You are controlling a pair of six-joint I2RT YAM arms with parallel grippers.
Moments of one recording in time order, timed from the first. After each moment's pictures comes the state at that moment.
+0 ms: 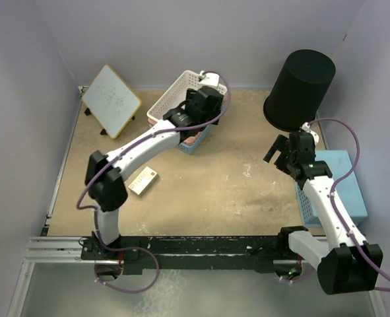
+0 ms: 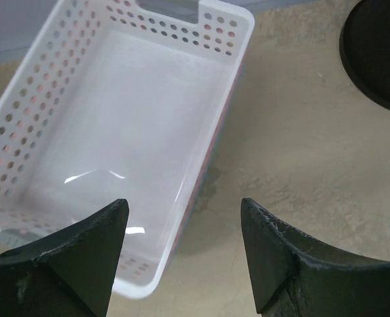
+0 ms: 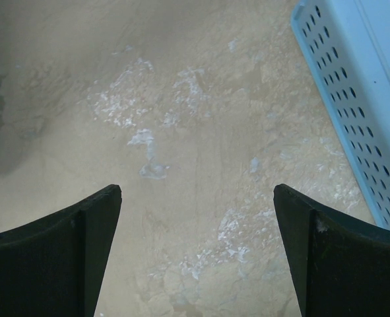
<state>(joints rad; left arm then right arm) -0.79 1.83 1.75 -0.45 -0.55 -0.31 0.08 1.04 0.82 -0.63 0.20 0.57</state>
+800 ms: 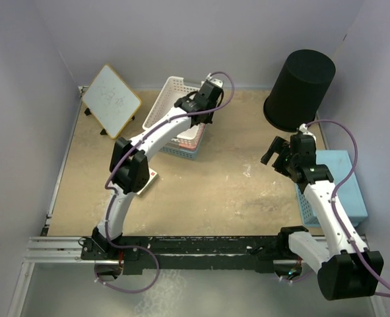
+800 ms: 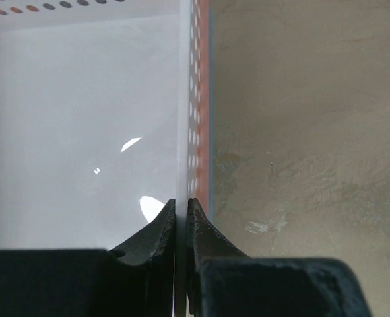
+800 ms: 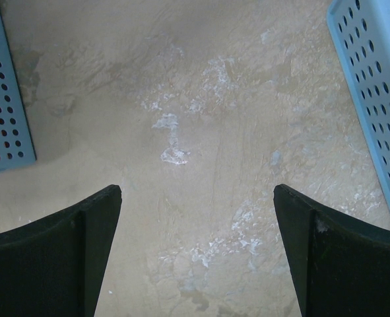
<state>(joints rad) -0.70 2.24 2.14 -0.69 -0.36 -0.20 0.08 0.96 0.79 -0.62 0.09 0.54</state>
